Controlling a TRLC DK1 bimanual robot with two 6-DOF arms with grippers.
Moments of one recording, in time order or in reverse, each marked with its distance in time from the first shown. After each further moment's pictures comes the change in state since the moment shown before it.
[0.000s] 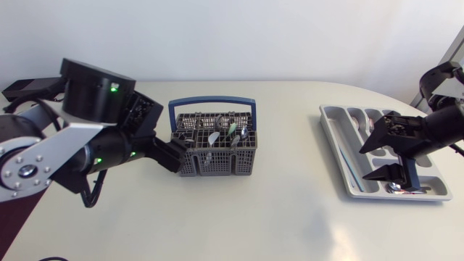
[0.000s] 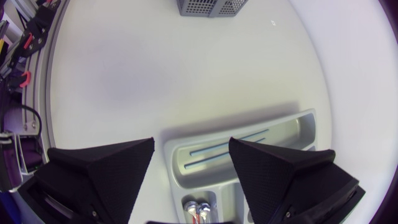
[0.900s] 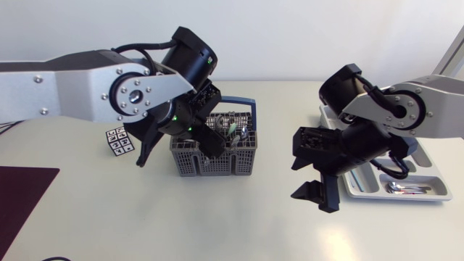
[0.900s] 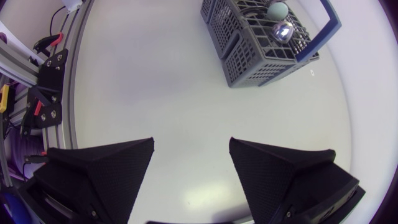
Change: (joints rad) left arm -0.097 0.389 0.427 -0.287 -0.014 0.023; right arm 0.618 -0.048 -0.078 0.119 0.057 0.616
